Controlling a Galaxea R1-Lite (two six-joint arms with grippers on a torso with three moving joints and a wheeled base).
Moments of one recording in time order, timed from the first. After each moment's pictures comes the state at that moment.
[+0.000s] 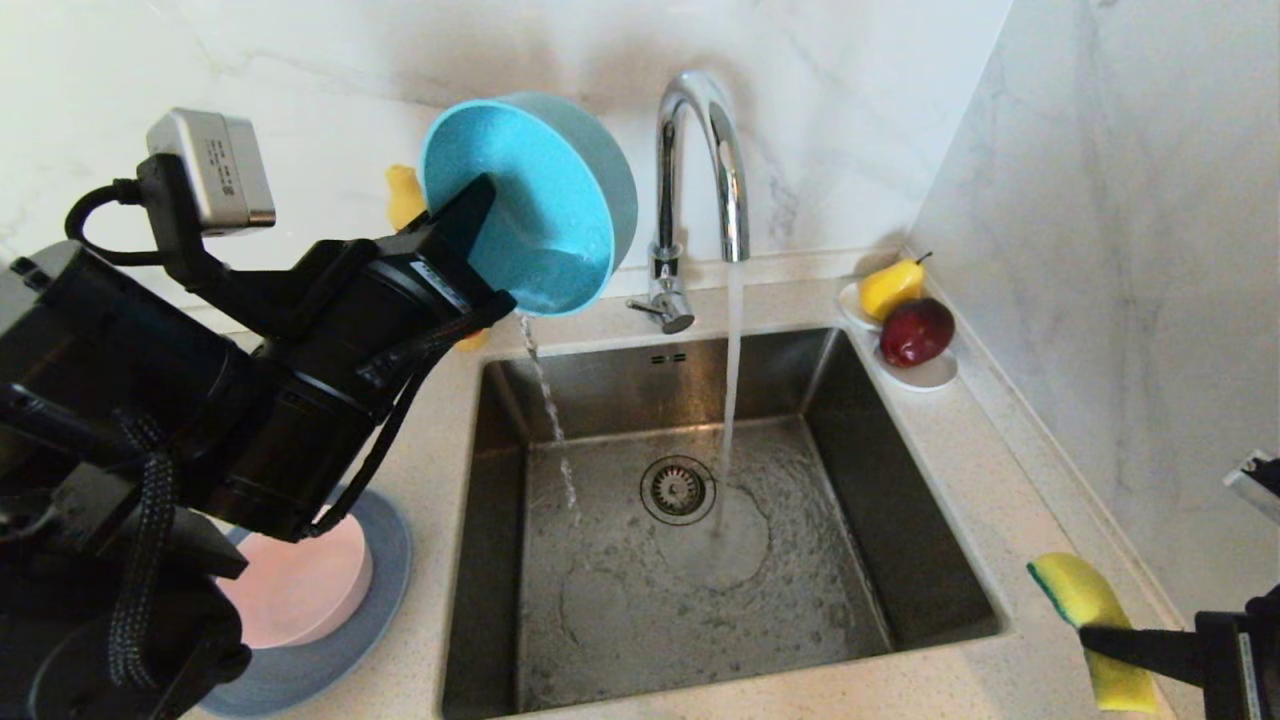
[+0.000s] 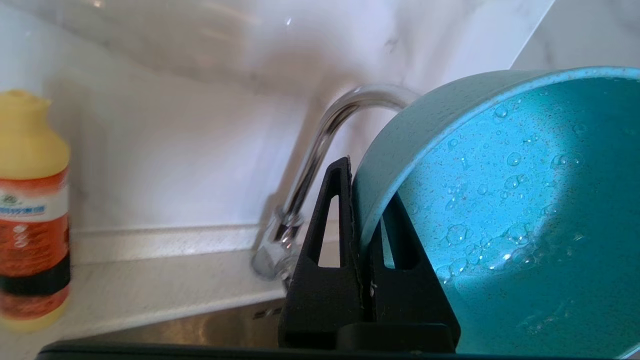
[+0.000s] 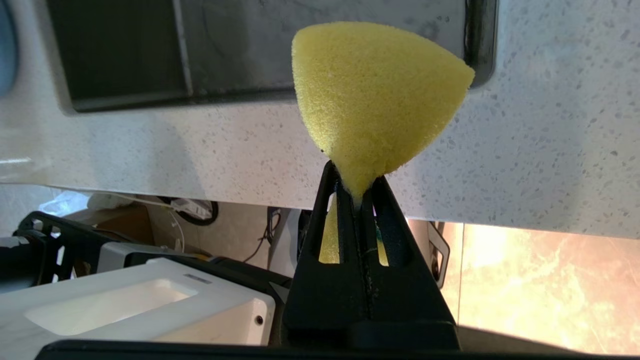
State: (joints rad) left arm -0.57 1.64 -0.70 -1.48 0.15 -0.13; right arm 0.29 1.07 -0.67 0.26 0.15 0.37
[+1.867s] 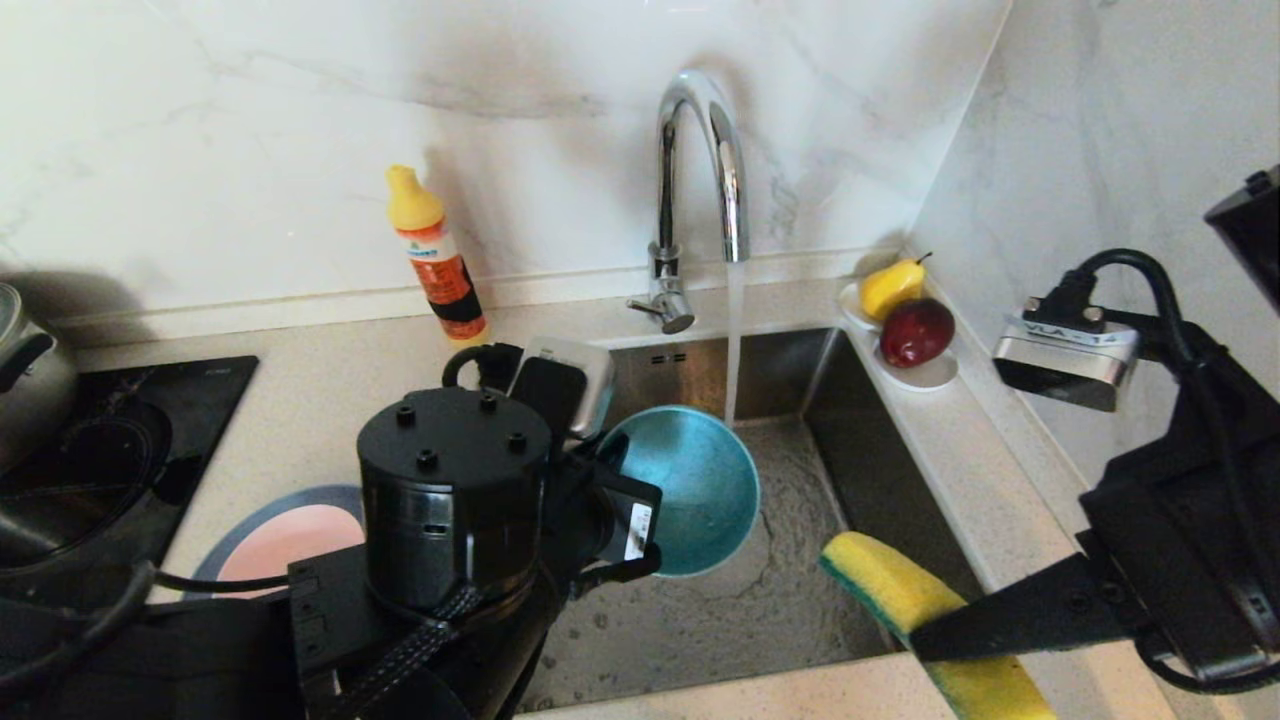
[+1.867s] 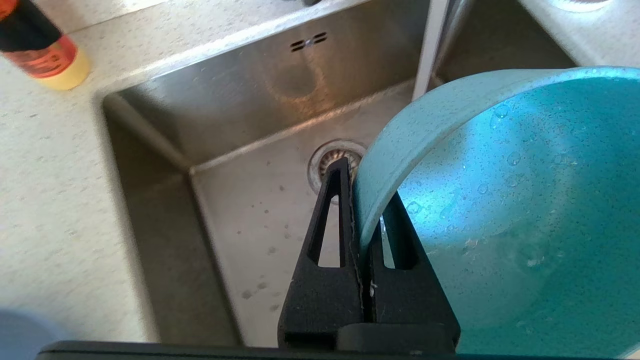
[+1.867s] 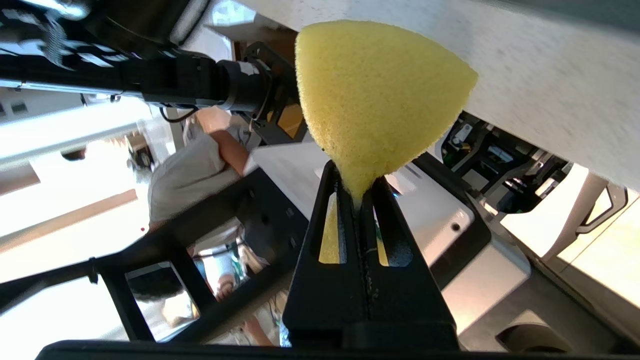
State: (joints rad) left arm -0.94 1.69 -0.76 -0.74 0.64 0.01; right arm 0.71 1.41 -1.39 0.74 0.47 0.56
